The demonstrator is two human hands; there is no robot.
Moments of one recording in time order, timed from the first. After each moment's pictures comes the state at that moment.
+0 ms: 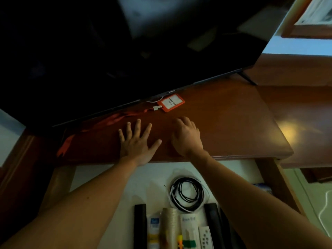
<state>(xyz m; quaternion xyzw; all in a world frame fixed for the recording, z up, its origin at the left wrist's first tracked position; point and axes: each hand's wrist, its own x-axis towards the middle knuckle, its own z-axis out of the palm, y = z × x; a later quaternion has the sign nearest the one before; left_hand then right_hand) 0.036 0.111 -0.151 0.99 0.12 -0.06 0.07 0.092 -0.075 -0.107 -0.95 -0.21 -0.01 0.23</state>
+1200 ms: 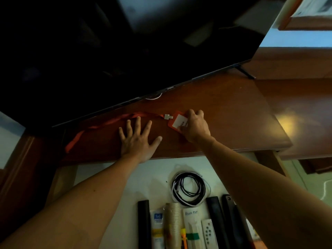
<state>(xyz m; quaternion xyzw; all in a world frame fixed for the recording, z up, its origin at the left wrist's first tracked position) 0.032 0.111 -0.148 0.99 0.10 -0.06 0.06 0.114 -0.092 -0.090 -0.96 -0.05 0.11 0.26</state>
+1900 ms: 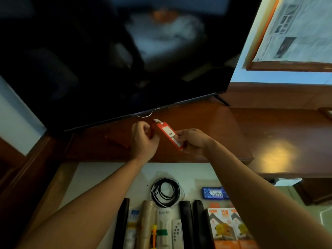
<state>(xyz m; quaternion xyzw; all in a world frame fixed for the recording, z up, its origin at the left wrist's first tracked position) -0.011 -0.016 -0.038 0.84 0.14 0.32 0.42 0.049 -0.201 0.018 -0.64 0.01 0.40 0.66</state>
